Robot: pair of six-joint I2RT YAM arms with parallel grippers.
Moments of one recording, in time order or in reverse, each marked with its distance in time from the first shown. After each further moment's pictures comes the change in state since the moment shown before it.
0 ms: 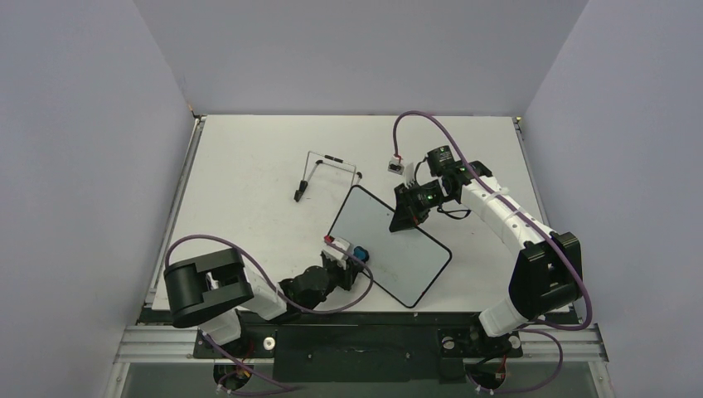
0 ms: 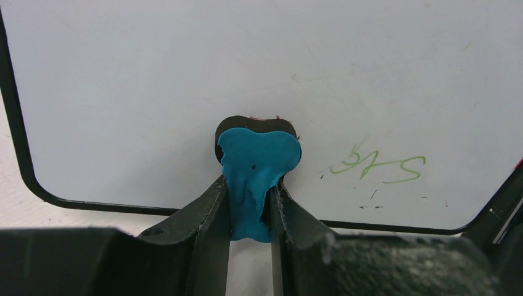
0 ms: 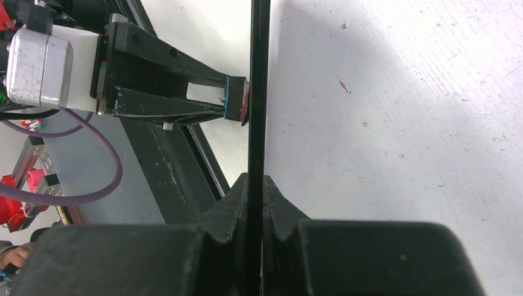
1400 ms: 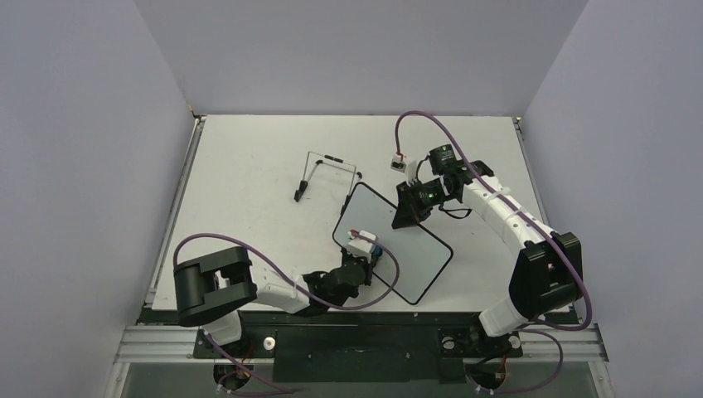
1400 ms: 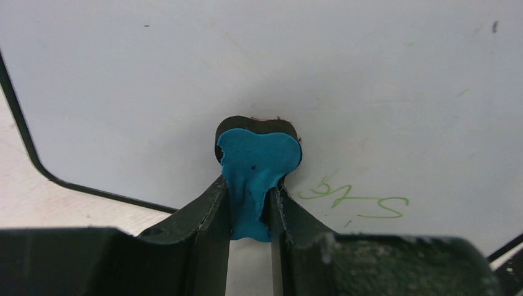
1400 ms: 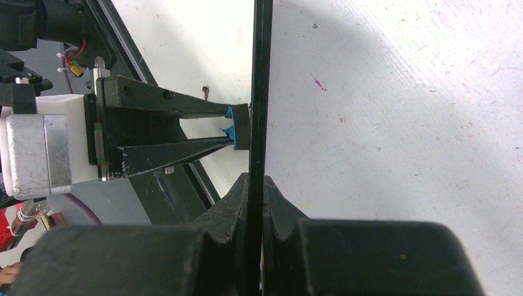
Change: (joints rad) left arm -0.065 0.035 0.269 -0.415 -0.205 -0.102; right arm -0.013 0.000 0.000 0.019 0.056 0.020
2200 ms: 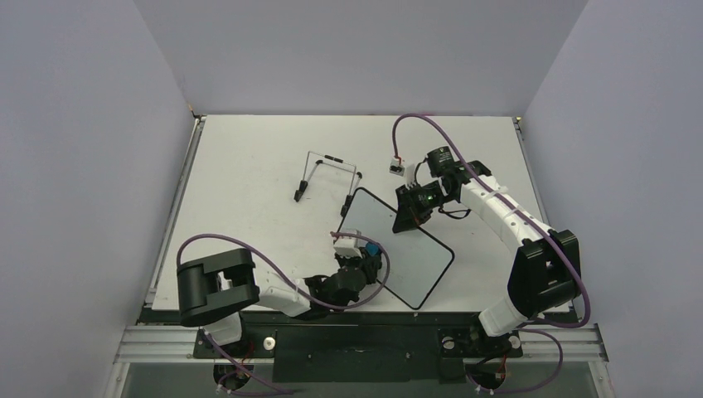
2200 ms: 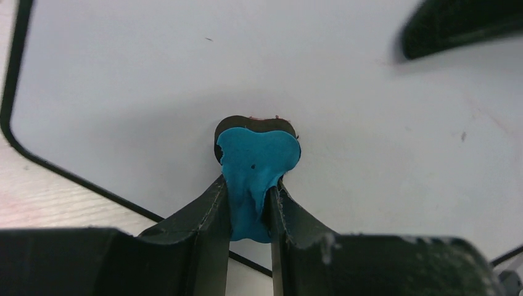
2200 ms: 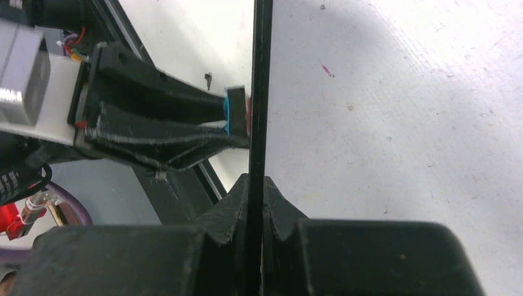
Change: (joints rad) left arm -0.029 -0.013 -0.011 -0.023 -0.159 -0.444; right arm 0.011 0.014 0.000 -0.034 -0.007 -0.008
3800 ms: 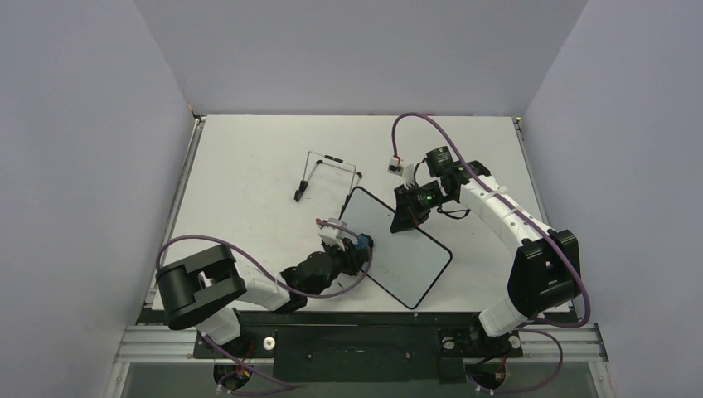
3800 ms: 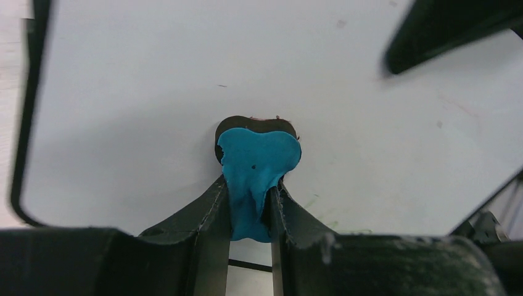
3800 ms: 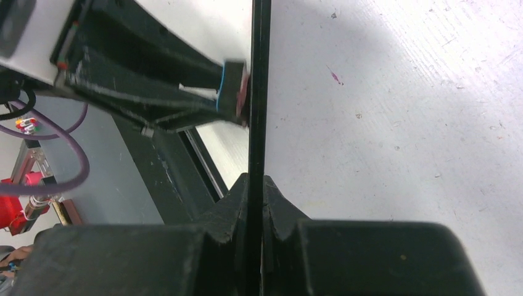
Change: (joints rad) left arm 0.176 -0.039 -0.175 0.361 0.436 0.278; right arm 0.002 0.001 0.000 0.003 -0.016 -0.004
